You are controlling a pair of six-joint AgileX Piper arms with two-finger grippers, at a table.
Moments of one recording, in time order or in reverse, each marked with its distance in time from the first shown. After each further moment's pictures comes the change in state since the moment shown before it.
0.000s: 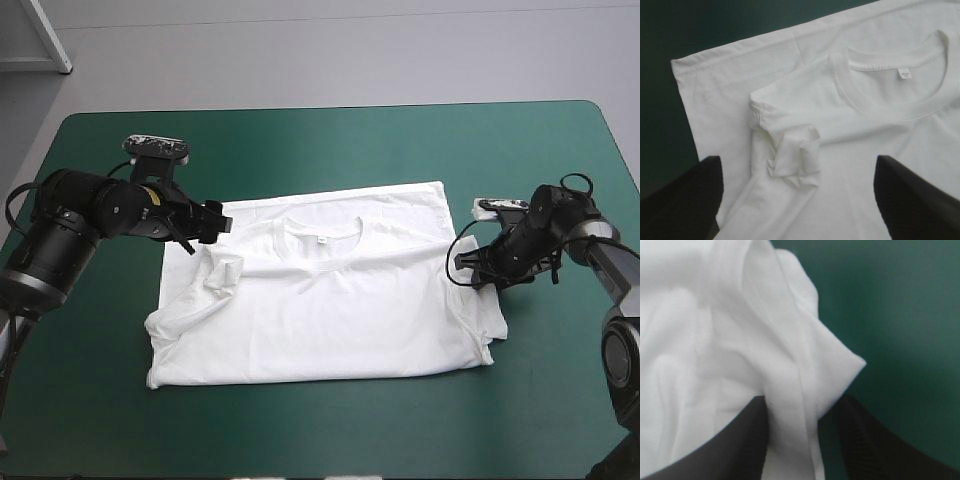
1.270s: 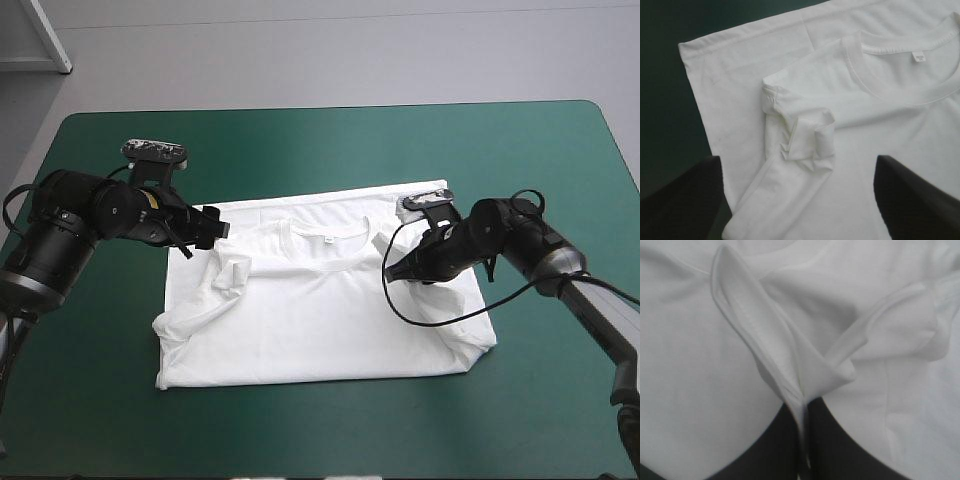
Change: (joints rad) left arm 0.000 -0.005 0.000 0.000 0.047 -0.003; right arm 0.355 -0.198 0.015 0.092 -0.095 -0.011
